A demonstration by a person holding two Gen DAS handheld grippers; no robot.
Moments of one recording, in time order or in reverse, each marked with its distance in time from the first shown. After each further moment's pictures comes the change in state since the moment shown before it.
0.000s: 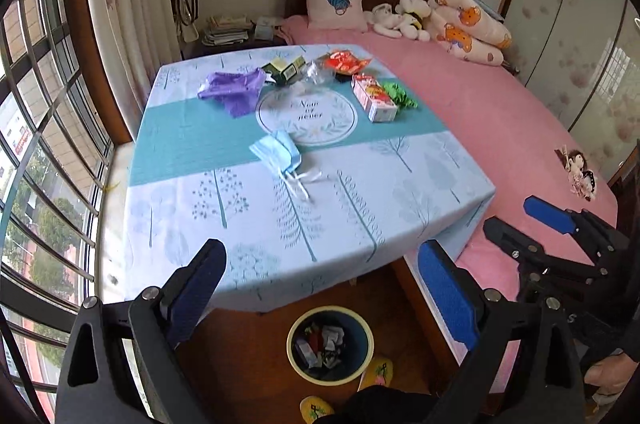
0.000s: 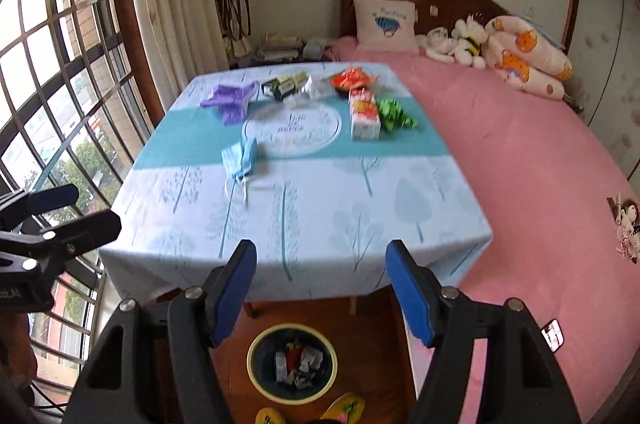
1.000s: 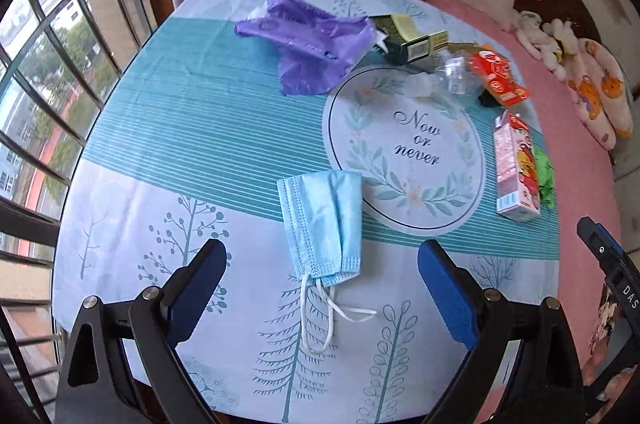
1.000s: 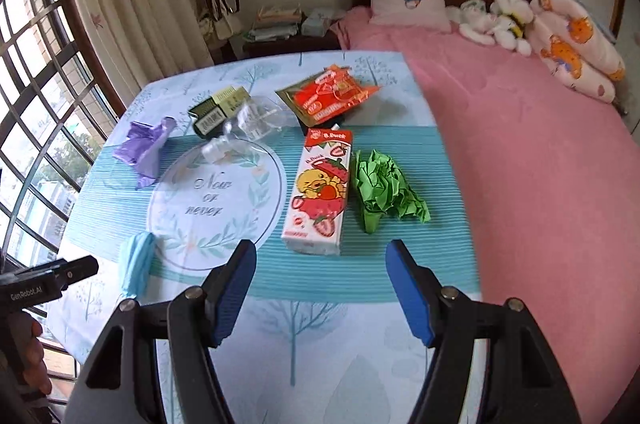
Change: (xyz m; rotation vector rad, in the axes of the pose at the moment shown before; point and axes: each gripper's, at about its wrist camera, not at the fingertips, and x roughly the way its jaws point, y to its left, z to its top) left arm 0.239 0.068 0.114 -0.505 0.264 0.216; right arm 0.262 -0.108 0.165 -0.020 0.203 0.140
